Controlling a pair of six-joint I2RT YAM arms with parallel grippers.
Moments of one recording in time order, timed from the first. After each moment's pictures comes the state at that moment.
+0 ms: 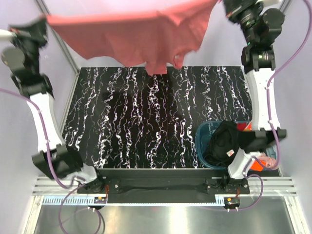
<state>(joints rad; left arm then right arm) 0.42 1.51 1.75 0.31 0.32 -1.06 0.05 1.83 2.34 -0.02 -0.23 0.78</state>
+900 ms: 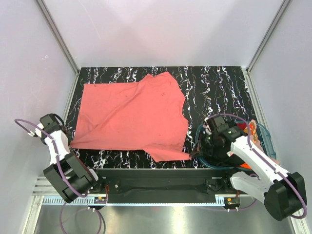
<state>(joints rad) 0.67 1.18 0.74 -0.63 -0.22 -0.62 0.43 1.02 0.70 -0.83 -0.47 0.76</state>
